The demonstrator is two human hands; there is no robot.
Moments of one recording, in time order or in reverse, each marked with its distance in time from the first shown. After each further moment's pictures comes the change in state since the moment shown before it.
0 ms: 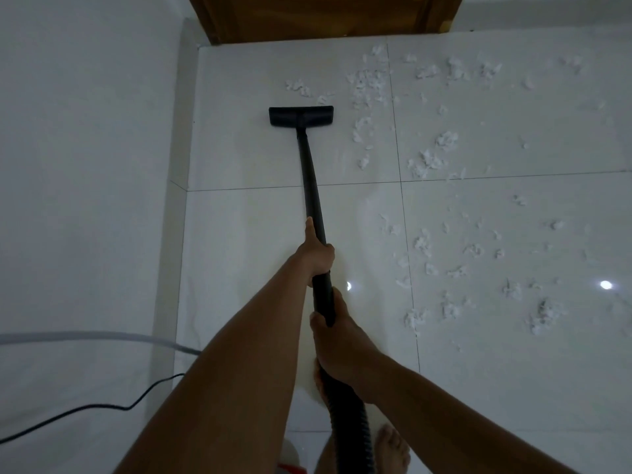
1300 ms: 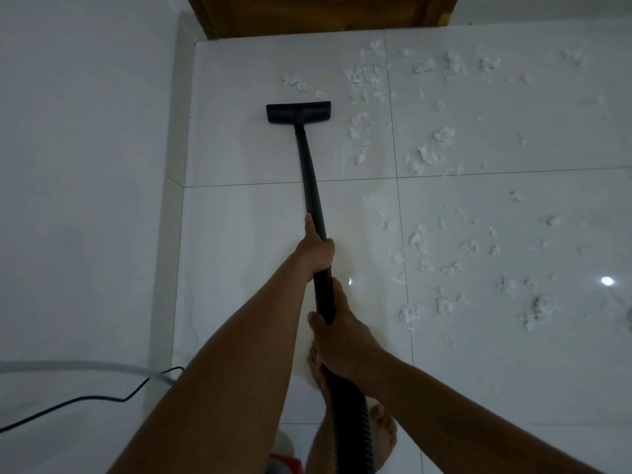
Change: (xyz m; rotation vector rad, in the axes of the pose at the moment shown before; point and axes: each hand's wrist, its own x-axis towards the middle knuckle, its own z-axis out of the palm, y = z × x) left_hand -0.002 0.010 0.018 -0.057 0.022 0.031; right_hand -0.002 0.007 -0.020 -0.065 0.002 -0.038
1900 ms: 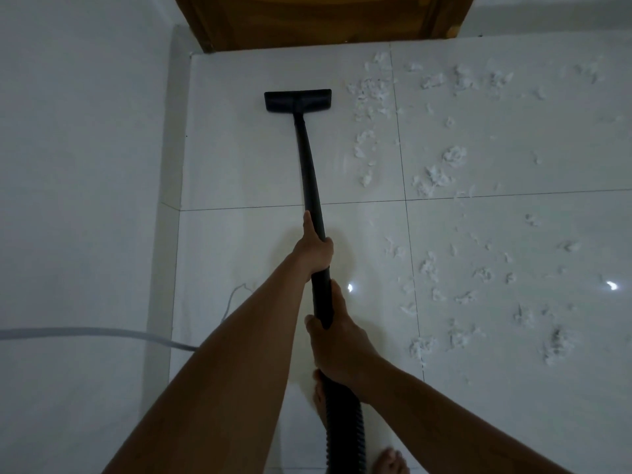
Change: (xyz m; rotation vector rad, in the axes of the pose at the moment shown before) left_hand 0.082 0.045 -0.046 0.021 0.026 0.040; right_hand 0.078 -0.062 -0.011 -0.003 0.019 0.008
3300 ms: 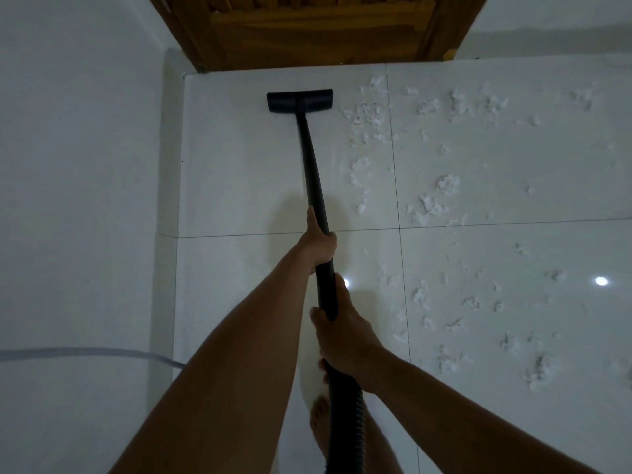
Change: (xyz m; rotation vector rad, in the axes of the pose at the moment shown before) left_hand 0.047 0.117 -0.045 -0.034 -0.059 -0.043; right_hand 0.027 -0.109 -0.069 0.009 0.022 0.023
